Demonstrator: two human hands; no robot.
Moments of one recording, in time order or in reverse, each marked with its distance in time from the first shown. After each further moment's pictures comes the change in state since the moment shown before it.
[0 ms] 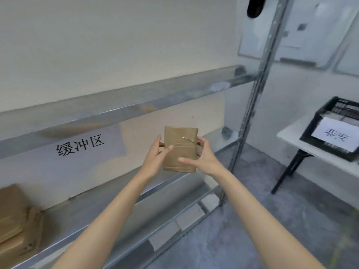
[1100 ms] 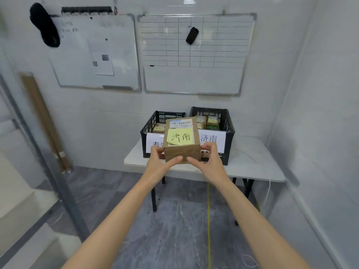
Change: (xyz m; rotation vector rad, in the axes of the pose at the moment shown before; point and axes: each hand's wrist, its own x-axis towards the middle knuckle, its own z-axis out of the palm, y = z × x) left_hand 0.050 0.209 0.634 -0.120 -0.687 0.295; right_hand -0.226 0.105 -0.571 -0.192 1.021 0.018
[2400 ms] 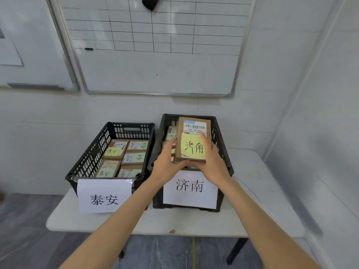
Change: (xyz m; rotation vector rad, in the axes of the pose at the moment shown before) left_hand 0.477 -0.076 0.205 0.186 -0.202 0.161; right_hand 0.443 0.217 -0.087 -0.503 -0.018 0.004
